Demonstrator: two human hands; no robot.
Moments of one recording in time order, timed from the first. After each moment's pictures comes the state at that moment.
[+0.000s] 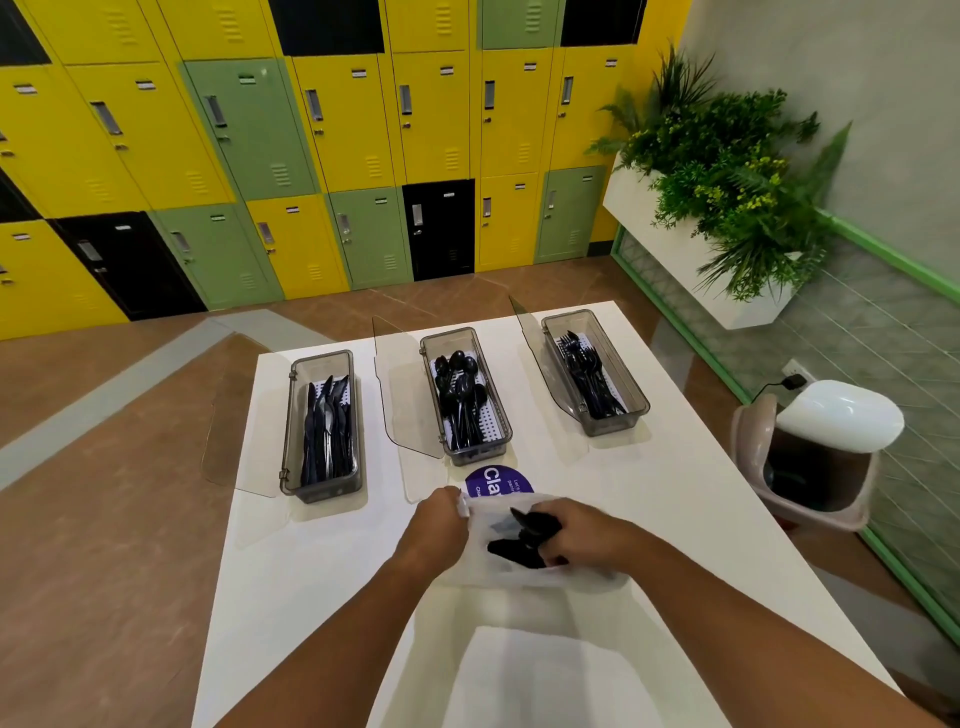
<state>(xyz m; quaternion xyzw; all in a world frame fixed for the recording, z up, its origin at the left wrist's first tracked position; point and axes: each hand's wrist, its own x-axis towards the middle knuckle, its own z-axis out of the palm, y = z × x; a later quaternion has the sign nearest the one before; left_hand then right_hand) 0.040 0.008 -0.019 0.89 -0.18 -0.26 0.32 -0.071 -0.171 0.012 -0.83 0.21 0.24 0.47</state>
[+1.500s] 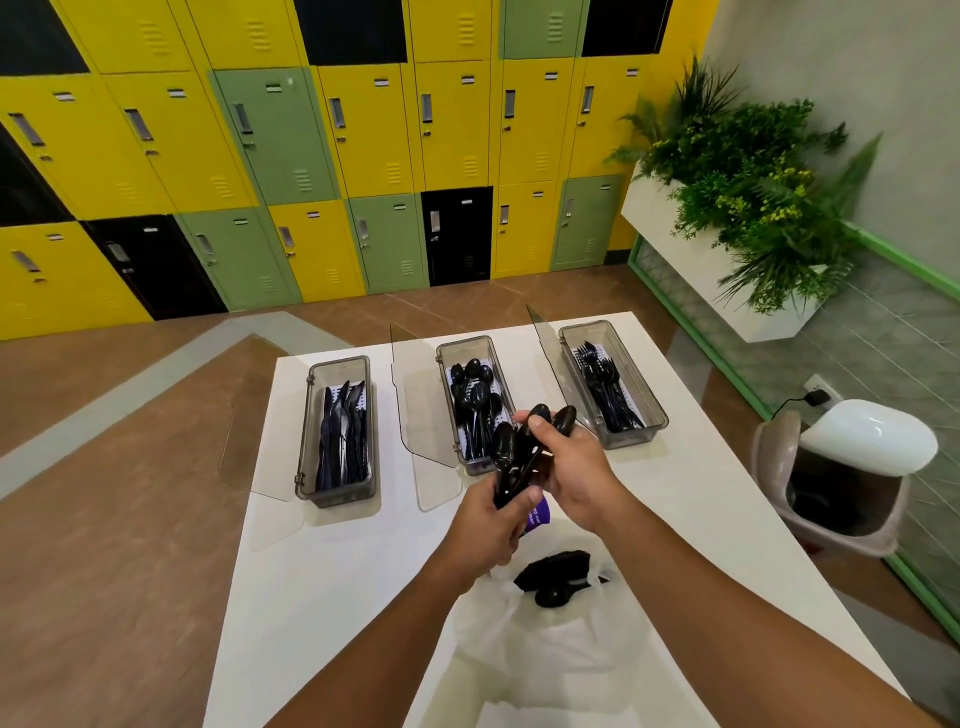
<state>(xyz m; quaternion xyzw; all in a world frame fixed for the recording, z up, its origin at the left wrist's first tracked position) 0.019 -0.013 0.015 0.67 -0.17 -0.36 0.63 0.000 -0.155 0.047 -0.52 0.31 -0.08 0.79</state>
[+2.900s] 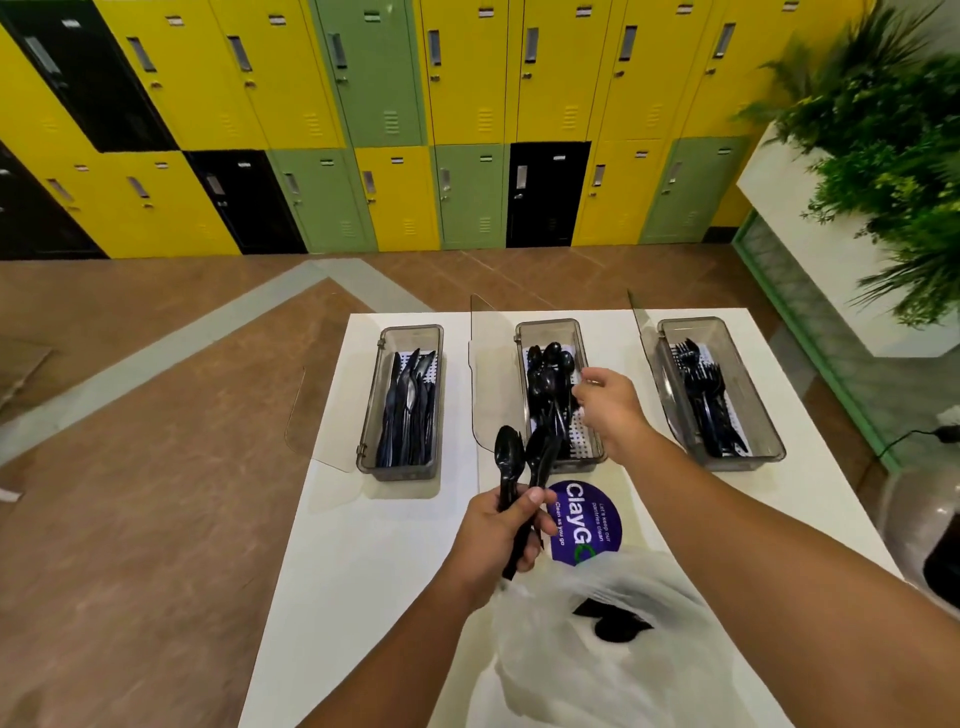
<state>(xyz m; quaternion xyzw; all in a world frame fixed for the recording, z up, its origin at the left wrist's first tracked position) 0.054 0.025 -0.016 0.60 0.00 -0.36 0.72 0.131 -0.179 0.003 -0.70 0.37 -0.04 0.60</state>
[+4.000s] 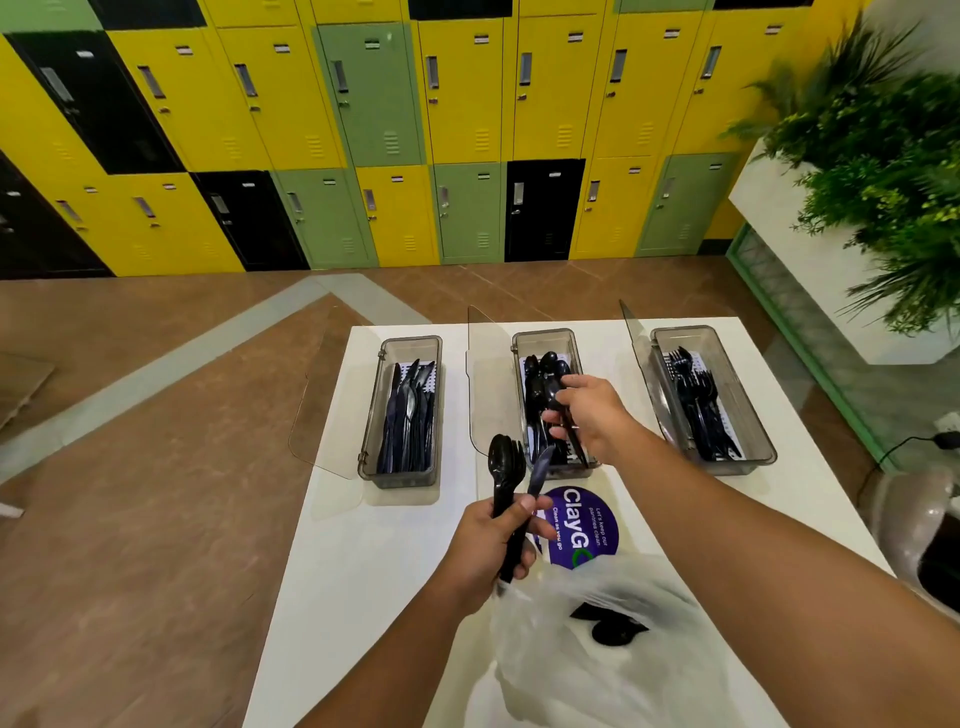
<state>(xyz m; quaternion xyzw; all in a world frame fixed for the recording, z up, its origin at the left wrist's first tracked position) 0.050 0.032 -0.009 0.60 0.00 -0.38 0.71 0.128 -0.163 0.027 -0.62 0.36 0.02 0.69</state>
